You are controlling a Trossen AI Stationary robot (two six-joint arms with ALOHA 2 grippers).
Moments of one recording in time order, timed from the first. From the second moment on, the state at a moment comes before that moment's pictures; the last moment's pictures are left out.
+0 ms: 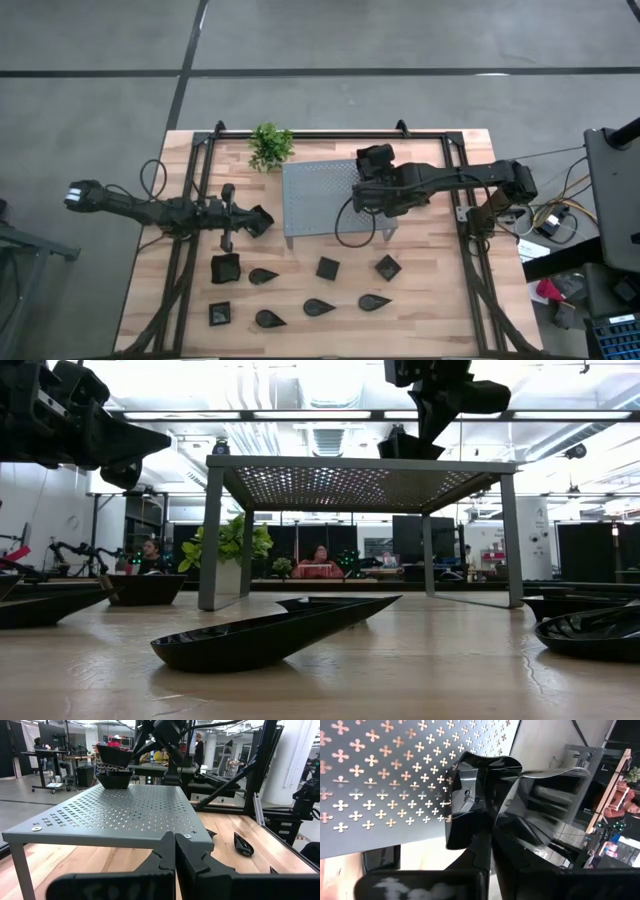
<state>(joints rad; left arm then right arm) -0.19 0.37 0.01 0.35 -0.26 -0.06 0.06 1.66 1.60 -1.40 0.73 -0.29</state>
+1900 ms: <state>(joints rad) -0.19 0.37 0.01 0.35 -0.26 -0.06 0.56 1.69 1.60 -1.05 0.52 0.34</state>
